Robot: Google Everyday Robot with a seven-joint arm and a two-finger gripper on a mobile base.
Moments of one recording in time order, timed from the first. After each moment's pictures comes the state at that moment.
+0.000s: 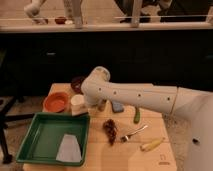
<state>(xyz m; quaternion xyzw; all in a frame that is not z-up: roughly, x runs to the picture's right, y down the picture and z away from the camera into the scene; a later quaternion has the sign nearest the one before) -0.088 0.087 0.764 -0.23 -0.14 -0.12 0.96</state>
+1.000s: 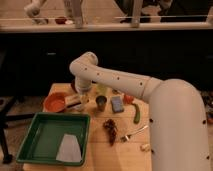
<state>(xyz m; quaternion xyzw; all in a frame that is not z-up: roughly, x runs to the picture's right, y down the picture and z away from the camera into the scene) -0.129 0.044 0.806 -0.29 -0.14 -0.12 0.94</state>
